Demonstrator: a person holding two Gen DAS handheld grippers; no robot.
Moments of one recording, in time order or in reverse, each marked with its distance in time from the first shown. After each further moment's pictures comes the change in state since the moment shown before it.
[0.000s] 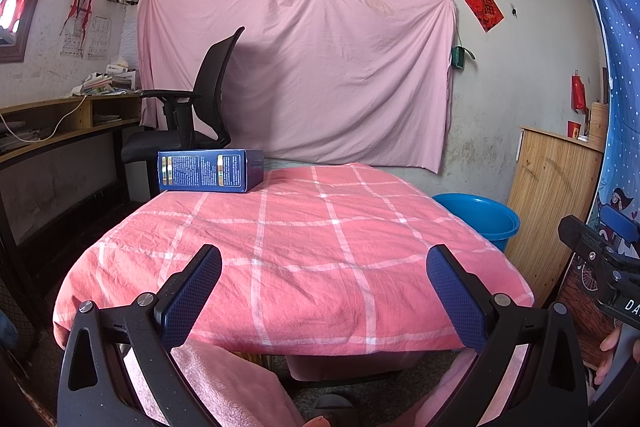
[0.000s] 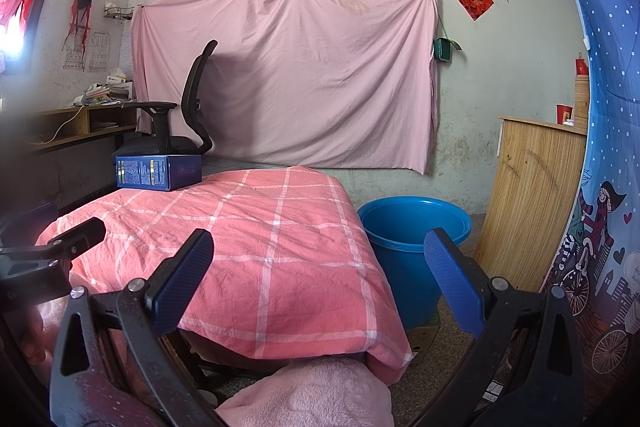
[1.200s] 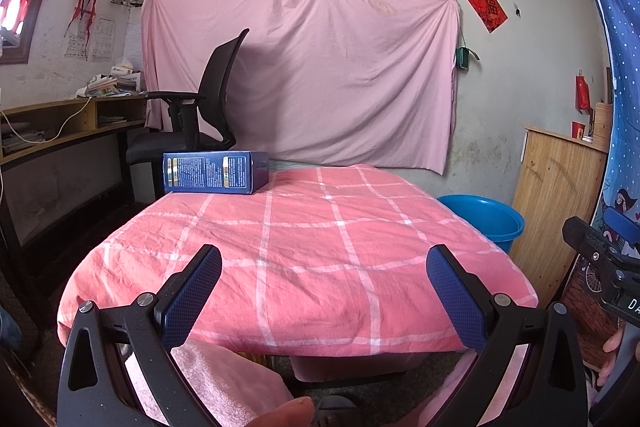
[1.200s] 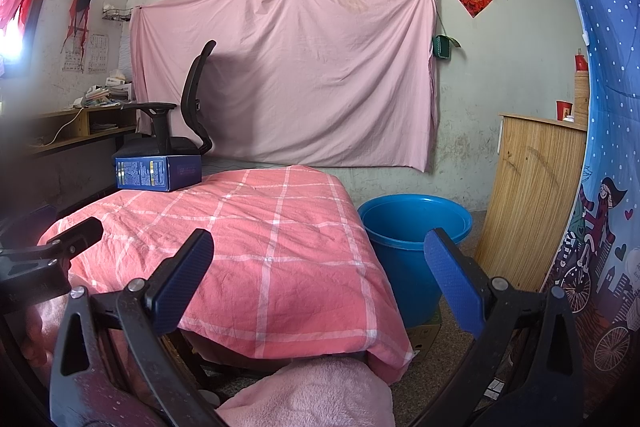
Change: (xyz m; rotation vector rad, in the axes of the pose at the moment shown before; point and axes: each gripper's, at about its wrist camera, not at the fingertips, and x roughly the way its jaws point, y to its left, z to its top) left arm -0.002 0.011 0.000 0.001 -0.009 0.017; right arm -0.001 0.000 0.000 0.006 0.003 0.002
